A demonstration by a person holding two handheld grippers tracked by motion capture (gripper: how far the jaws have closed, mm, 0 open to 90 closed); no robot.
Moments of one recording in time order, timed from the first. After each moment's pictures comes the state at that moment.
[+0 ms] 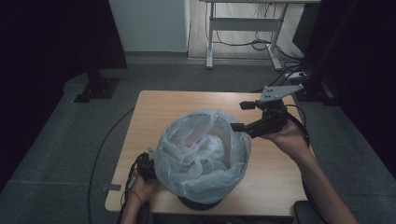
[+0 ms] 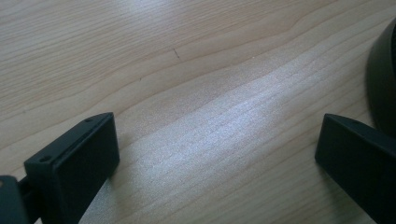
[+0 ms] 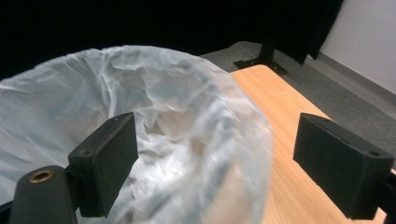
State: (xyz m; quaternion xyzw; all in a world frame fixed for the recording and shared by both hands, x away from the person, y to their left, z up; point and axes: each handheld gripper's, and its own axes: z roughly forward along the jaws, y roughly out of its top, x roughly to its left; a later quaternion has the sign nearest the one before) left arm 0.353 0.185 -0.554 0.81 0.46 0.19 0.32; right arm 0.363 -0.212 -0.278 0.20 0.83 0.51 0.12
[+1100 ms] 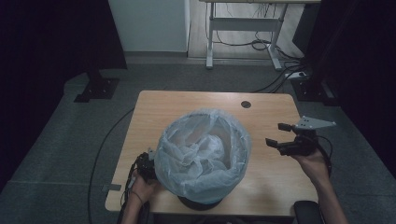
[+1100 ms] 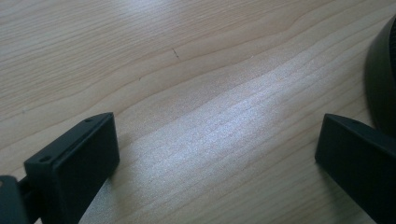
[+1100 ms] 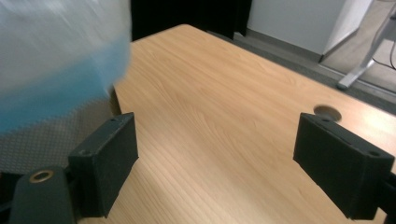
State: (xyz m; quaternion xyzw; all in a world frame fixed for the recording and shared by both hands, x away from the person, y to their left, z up) left arm 0.352 0.185 -0.554 0.81 0.46 0.19 0.32; right arm 0.354 -0.326 -0.392 0.32 0.78 0.50 0.18
